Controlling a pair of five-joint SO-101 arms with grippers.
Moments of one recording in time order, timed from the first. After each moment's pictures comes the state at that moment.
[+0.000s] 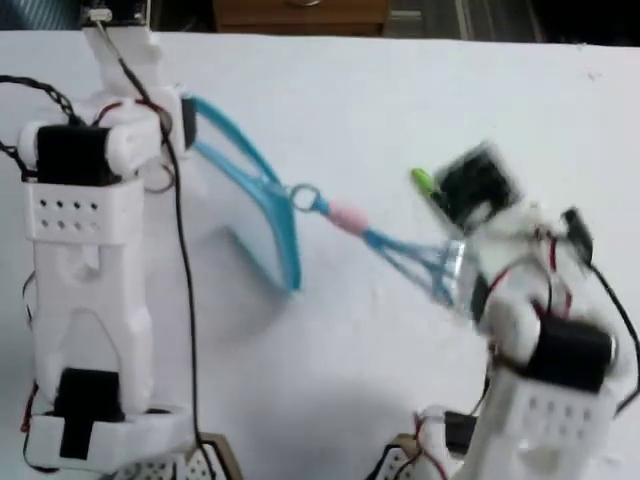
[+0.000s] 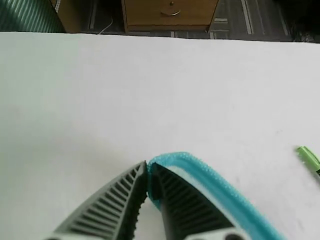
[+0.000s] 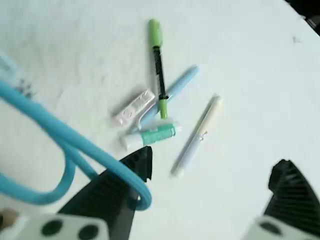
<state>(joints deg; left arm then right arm) -1.6 -8.0 -23.9 86.3 12.3 11.2 -57.1 18.7 98.3 53.0</state>
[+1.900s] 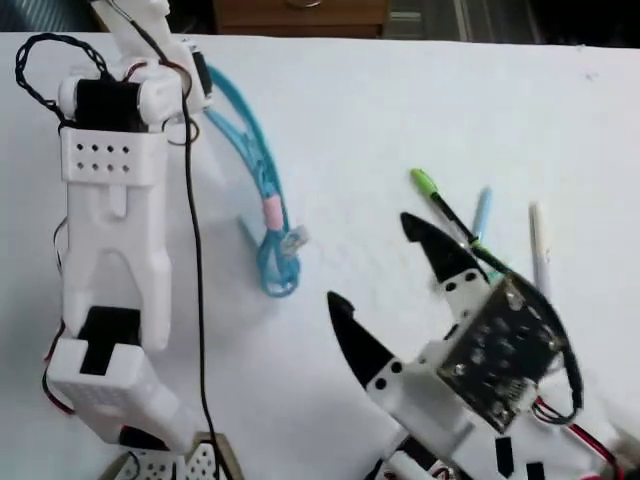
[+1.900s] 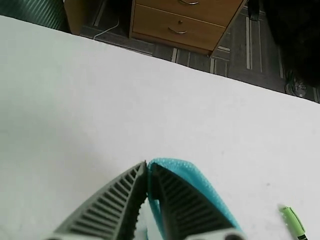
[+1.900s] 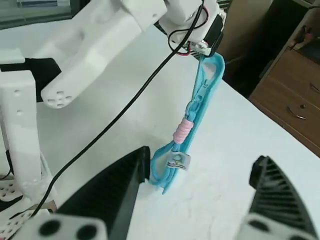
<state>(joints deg) -0.6 15.2 -40.3 82.6 24.2 -46.3 -55.3 -10.9 100.4 11.9</state>
